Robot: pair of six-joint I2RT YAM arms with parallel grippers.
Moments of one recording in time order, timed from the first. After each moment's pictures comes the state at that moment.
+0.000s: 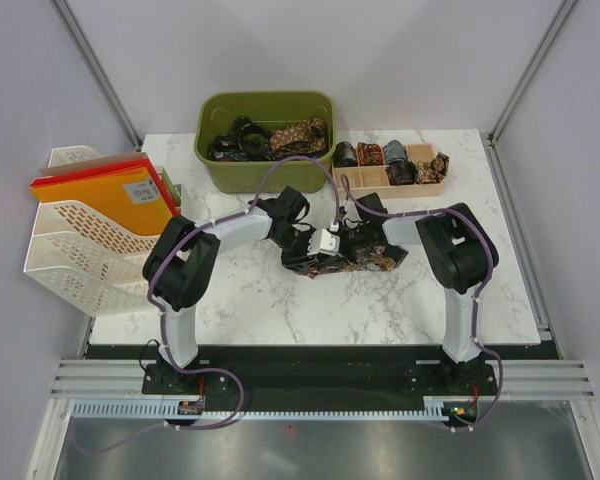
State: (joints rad) left arm -0.62 1.95 1.30 -0.61 0.56 1.02; right arm 0.41 2.05 1.08 -0.03 -0.86 0.81
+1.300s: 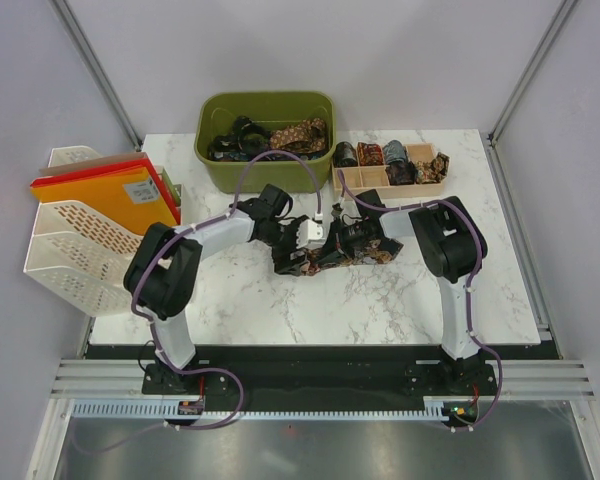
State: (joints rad) left arm -0.54 1.83 1.18 -0.50 0.60 0.91; right arm 0.38 2.18 1.20 -0.09 -0.98 0.66
